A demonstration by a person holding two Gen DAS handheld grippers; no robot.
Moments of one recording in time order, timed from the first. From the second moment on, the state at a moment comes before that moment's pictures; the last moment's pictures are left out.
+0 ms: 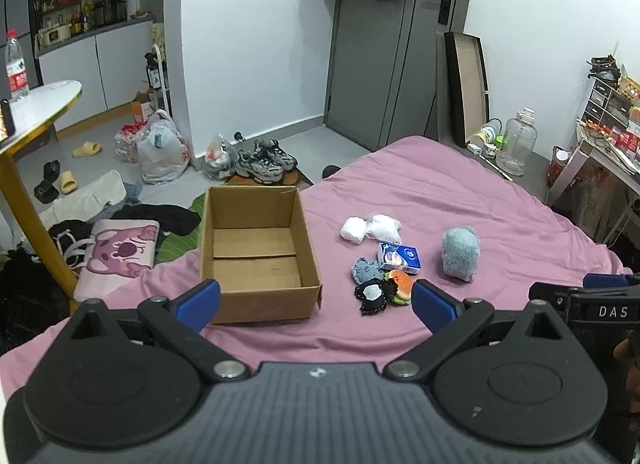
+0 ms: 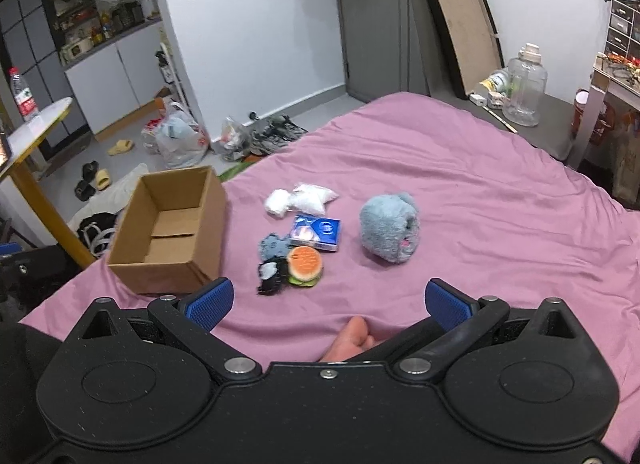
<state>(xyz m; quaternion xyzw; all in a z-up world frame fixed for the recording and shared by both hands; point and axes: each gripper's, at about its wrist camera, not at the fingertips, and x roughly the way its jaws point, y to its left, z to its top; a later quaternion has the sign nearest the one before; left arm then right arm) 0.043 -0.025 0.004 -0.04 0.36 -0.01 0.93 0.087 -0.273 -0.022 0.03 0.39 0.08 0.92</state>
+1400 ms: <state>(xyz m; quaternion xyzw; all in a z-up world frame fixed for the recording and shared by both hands) 0.215 -0.176 -0.094 -0.07 0.44 -0.09 0.89 0.235 -0.397 -0.122 0.30 0.45 -0.02 0.84</state>
